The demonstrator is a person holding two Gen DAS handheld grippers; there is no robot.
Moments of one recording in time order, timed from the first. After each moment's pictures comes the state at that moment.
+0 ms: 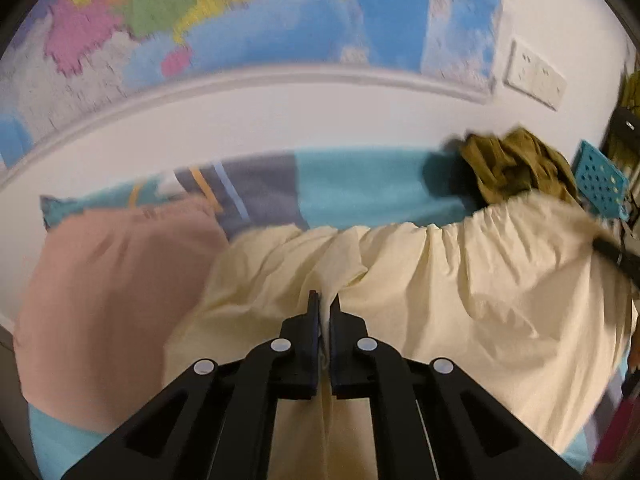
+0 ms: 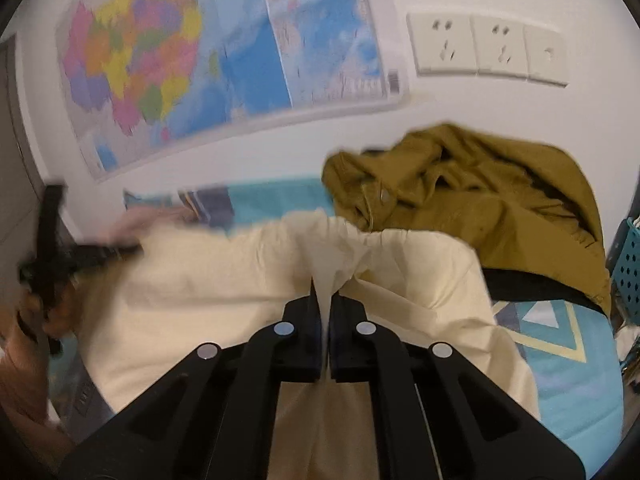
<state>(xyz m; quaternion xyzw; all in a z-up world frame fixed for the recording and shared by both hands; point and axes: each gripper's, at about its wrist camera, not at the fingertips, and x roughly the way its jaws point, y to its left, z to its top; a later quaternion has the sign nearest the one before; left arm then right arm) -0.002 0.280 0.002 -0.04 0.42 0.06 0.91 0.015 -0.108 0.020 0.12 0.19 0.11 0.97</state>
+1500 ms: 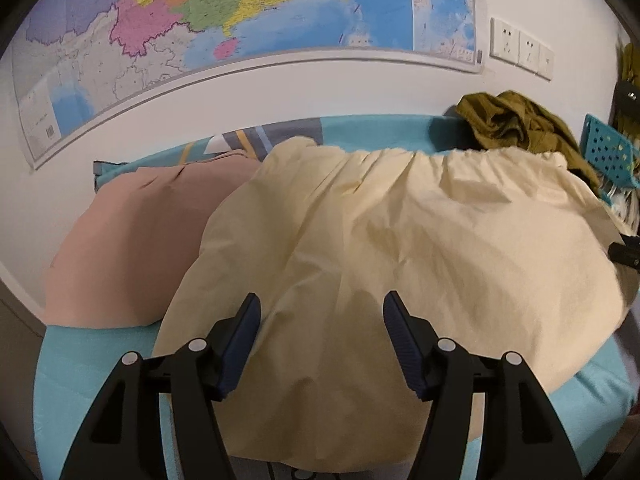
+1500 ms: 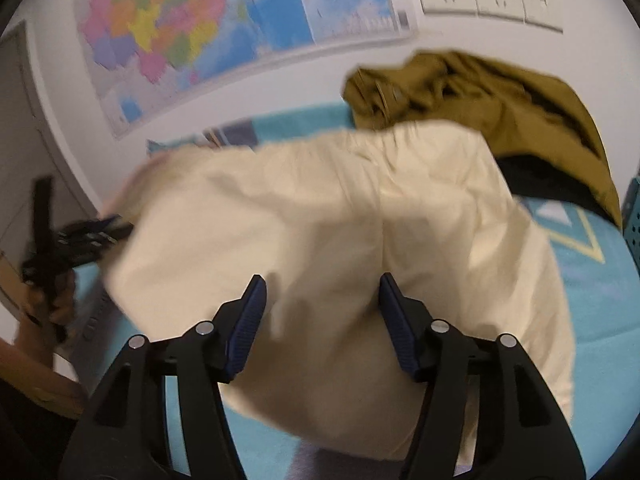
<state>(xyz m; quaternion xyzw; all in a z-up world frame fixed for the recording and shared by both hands) -0.107 0.251 -0.027 0.00 0.41 0.11 0.91 -0.036 -0.096 -0.039 0.14 0.23 0.15 0.95</state>
